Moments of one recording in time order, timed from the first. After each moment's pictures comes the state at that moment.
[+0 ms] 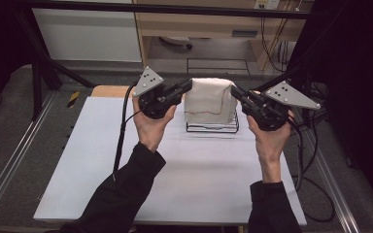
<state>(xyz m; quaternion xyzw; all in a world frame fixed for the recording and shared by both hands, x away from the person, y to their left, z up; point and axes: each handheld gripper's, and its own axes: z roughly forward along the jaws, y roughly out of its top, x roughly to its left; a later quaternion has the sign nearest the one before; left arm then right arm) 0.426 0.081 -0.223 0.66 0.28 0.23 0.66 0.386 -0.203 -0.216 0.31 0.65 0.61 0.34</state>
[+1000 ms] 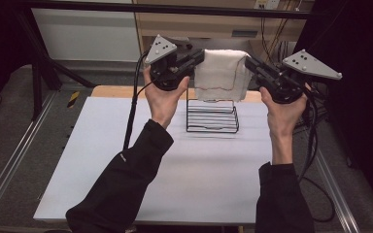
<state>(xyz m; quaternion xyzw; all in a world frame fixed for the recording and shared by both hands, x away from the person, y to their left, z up) 0.456 0.056 -0.171 0.64 0.27 0.25 0.67 0.412 -0.220 -0.164 0.32 0.63 0.60 0.38</state>
